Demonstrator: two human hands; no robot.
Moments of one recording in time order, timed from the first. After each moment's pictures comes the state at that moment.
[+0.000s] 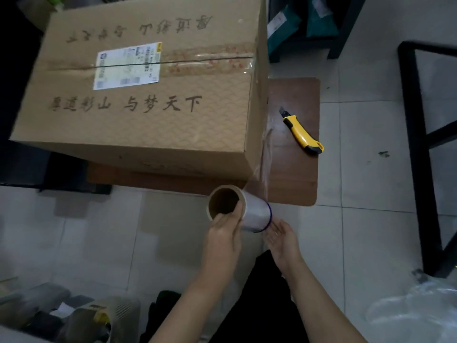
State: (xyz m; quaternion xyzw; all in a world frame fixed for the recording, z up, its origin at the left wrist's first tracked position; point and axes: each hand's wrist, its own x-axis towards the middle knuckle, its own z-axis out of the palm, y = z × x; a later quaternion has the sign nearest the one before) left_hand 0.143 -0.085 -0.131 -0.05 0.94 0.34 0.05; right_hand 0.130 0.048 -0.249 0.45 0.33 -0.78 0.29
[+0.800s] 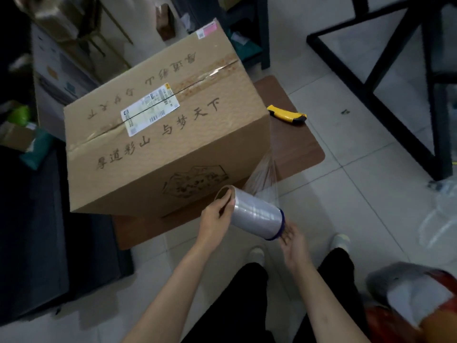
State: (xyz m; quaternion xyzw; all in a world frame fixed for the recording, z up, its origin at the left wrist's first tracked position) left_hand 0.123 -0.249 -0.101 0.02 0.88 0.42 0.21; right_hand 0.217 -0.107 -0.196 0.54 0.22 -0.81 0.01
